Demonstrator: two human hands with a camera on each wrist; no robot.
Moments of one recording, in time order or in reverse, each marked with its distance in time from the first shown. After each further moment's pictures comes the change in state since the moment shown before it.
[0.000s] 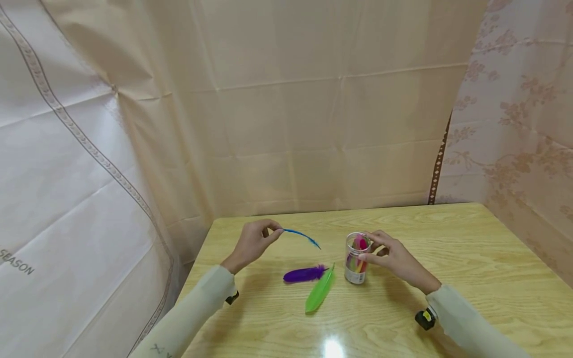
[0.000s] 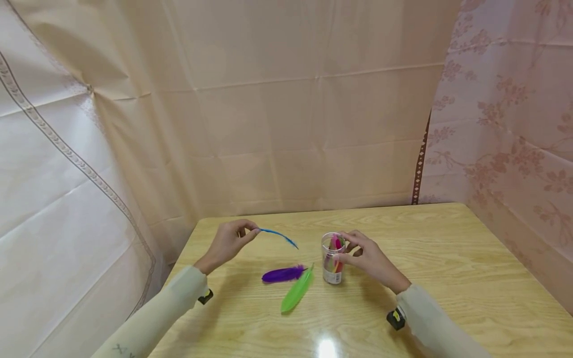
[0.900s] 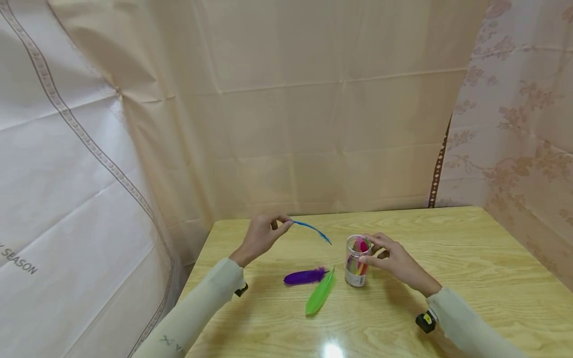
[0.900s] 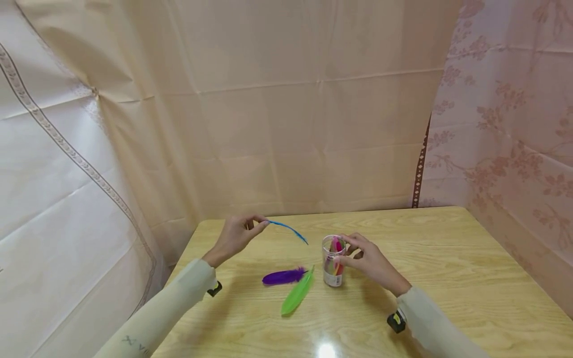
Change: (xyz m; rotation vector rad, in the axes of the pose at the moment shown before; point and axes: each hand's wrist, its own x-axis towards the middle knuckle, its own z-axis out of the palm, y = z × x) left_hand 0.023 0.023 0.002 -0.016 0.080 0.095; right_hand 0.000 -0.002 0.002 -0.024 0.014 0.004
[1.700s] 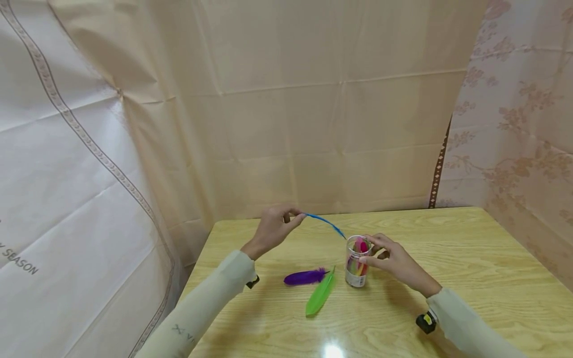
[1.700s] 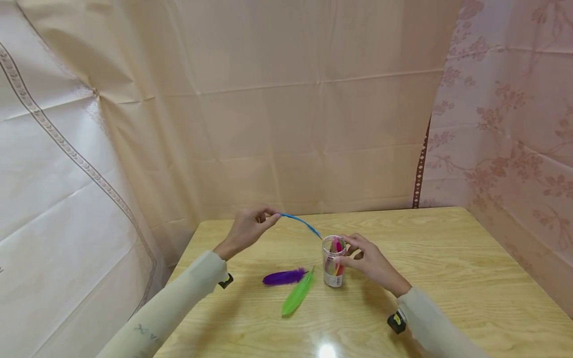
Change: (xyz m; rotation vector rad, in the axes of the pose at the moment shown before) left_hand 0.027 0.022 0.009 -0.034 0.002 0.123; right_hand 0.001 0.001 0.000 0.005 -0.001 0.002
